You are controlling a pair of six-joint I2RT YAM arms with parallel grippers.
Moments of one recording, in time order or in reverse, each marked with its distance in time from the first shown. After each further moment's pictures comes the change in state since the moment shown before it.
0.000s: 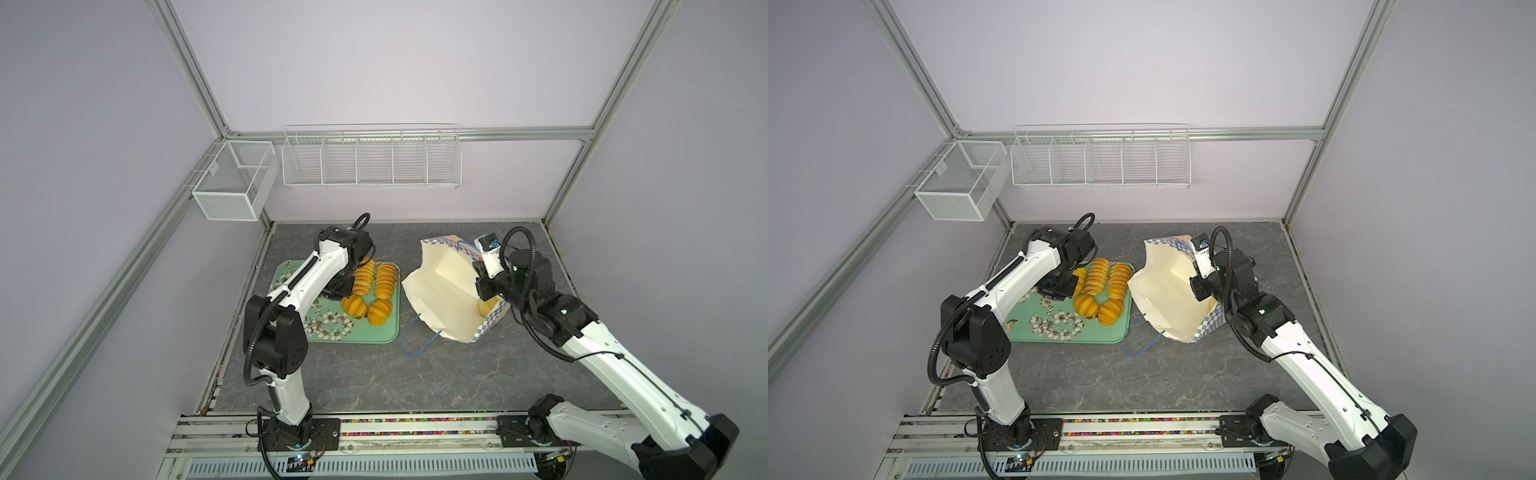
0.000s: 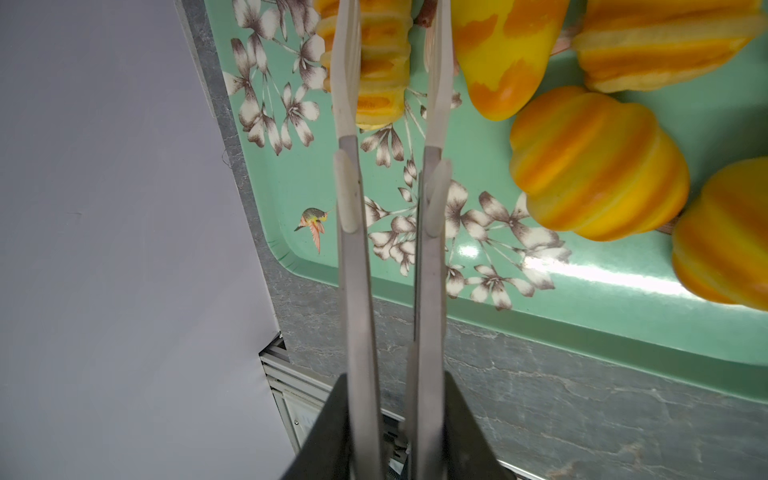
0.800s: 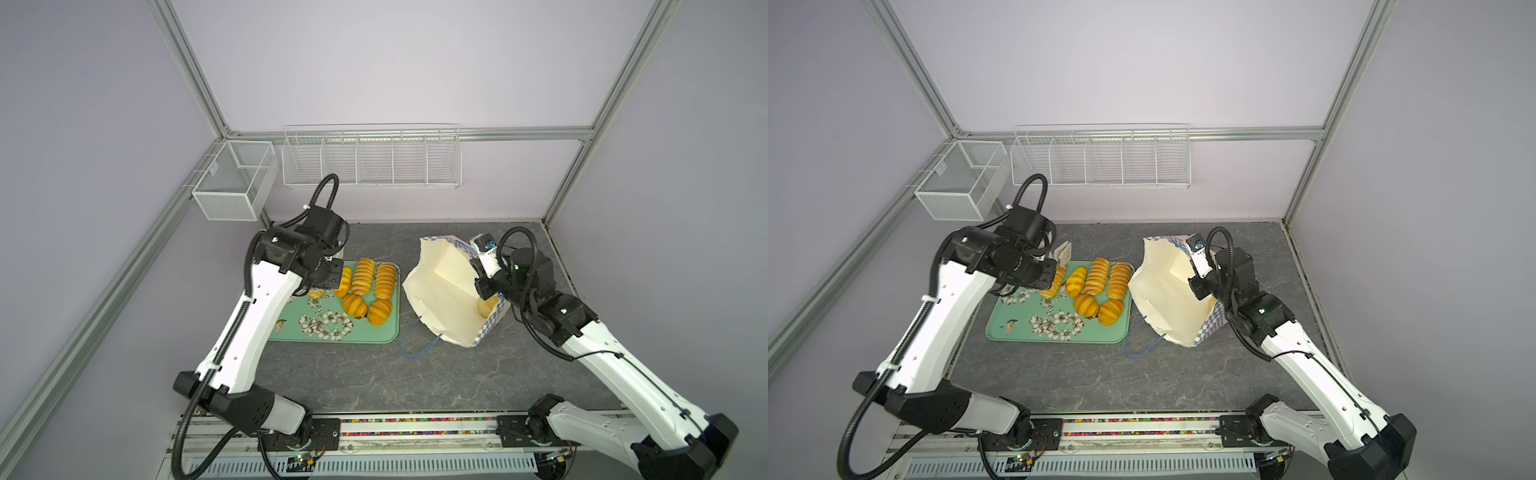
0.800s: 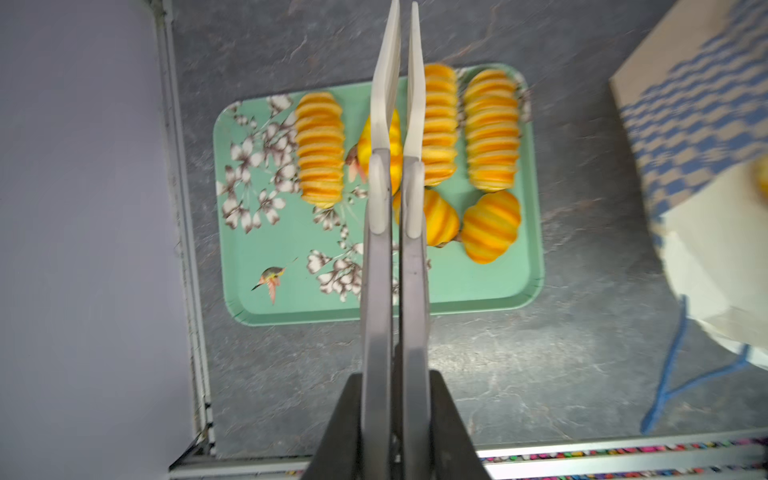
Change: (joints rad) left arm -0.010 -0.451 0.132 0.069 0.288 0.129; right arm -0.006 0.009 0.000 0.056 -0.059 -0.149
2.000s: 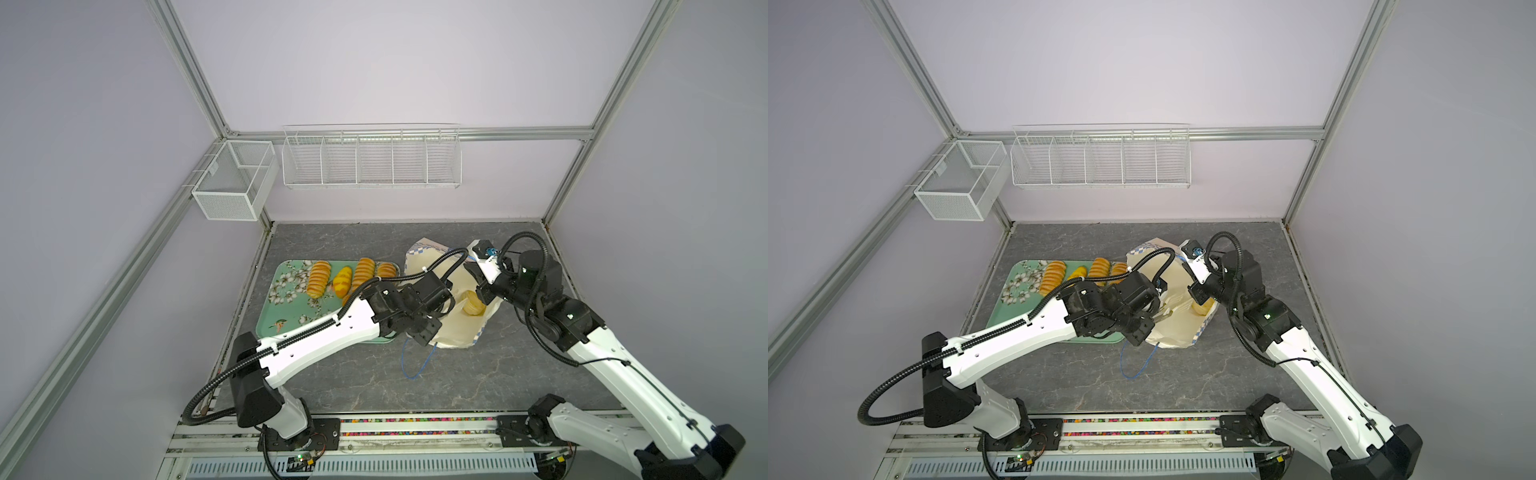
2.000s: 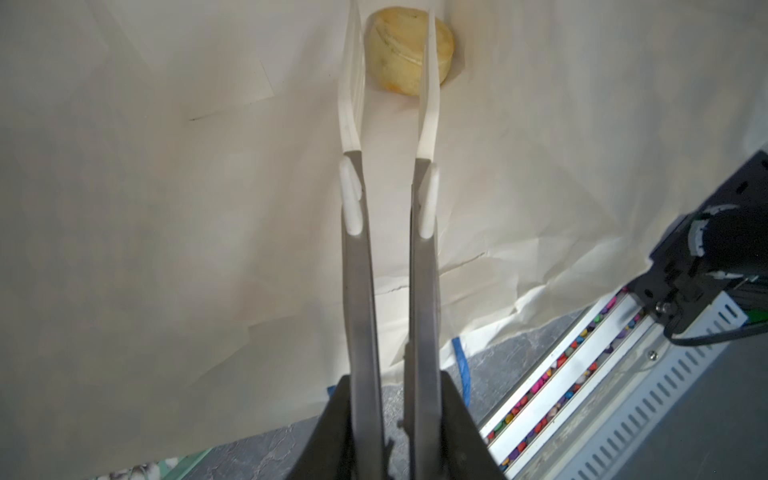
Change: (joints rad) left arm -0.654 0.252 -0.242 0.447 0.014 -0.076; right arm -0.012 -0.052 -0.034 0.018 -0.180 -0.062
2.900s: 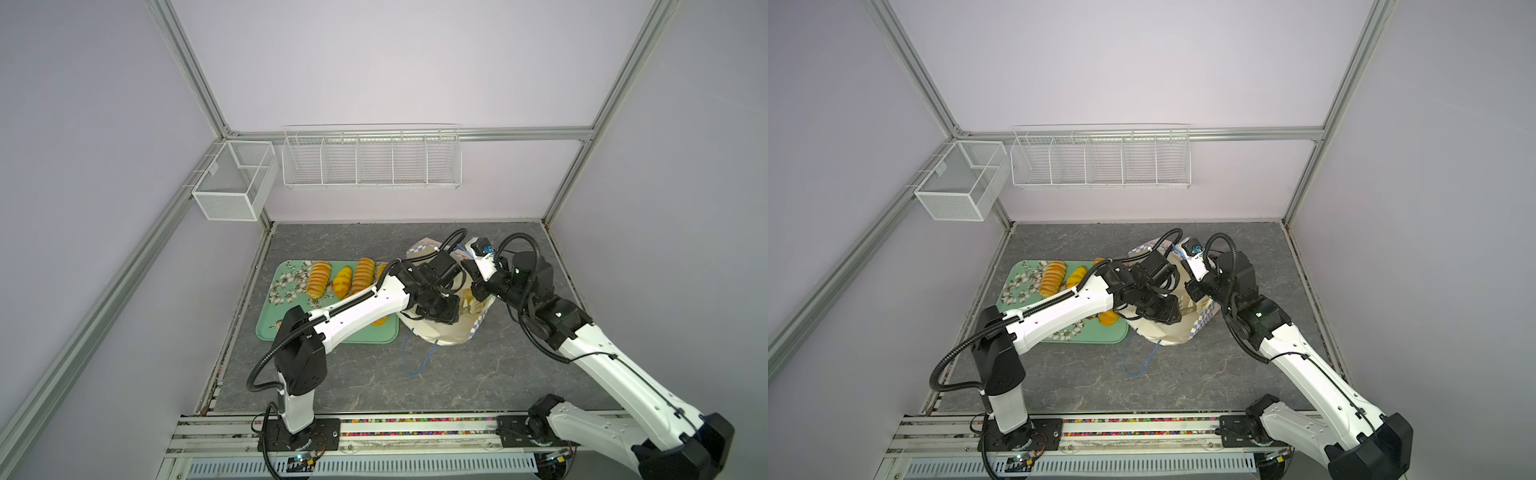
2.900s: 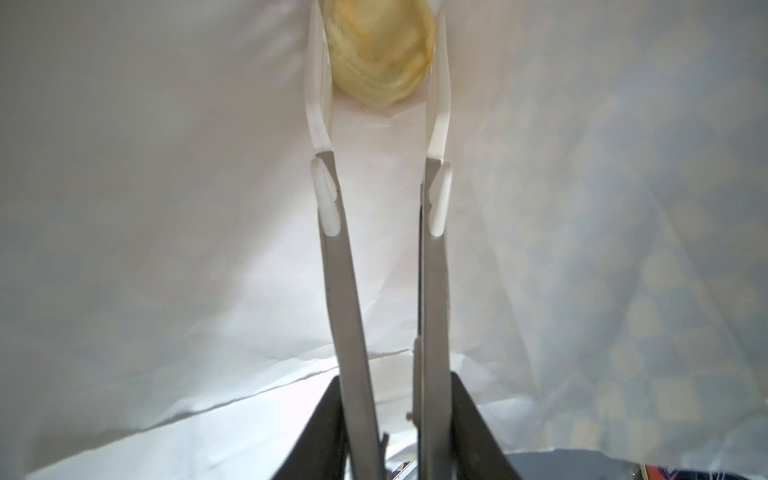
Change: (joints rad) left arm 0.125 0.272 0.113 0.125 0.372 -0.321; right arm 0.000 0.044 -0.039 0.121 0.041 0.068
